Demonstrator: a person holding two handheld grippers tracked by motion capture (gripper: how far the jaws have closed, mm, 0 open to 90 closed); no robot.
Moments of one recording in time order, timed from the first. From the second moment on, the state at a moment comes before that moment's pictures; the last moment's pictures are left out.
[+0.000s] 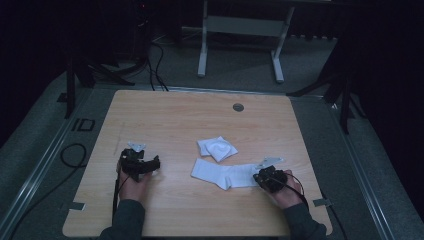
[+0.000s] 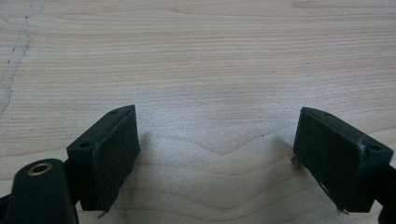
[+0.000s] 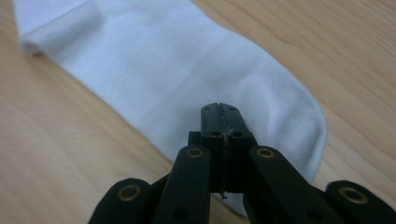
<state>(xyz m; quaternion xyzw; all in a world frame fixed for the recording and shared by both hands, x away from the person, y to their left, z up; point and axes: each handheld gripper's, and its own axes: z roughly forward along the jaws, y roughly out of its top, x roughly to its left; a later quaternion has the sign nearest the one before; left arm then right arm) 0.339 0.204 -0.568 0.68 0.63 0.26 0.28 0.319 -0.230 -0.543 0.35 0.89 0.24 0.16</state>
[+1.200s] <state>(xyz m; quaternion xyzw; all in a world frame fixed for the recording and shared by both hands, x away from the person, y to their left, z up) 0.339 0.204 -0.568 0.67 0.63 0.26 0.28 0.348 -0.203 -0.513 0.34 0.87 0.31 0.17</state>
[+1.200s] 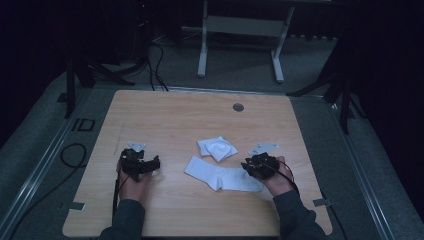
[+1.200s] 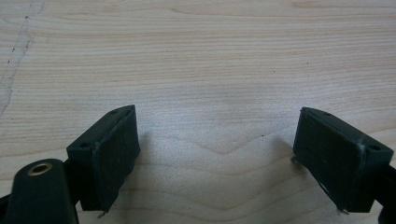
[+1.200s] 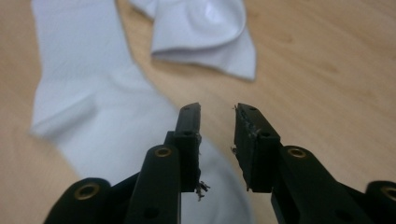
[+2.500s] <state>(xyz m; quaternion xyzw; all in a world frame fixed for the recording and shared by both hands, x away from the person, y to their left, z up) 0.339 0.203 -0.568 0.68 0.63 0.26 0.28 0.427 -0.144 -0.523 0.38 0.87 0.30 0.09</state>
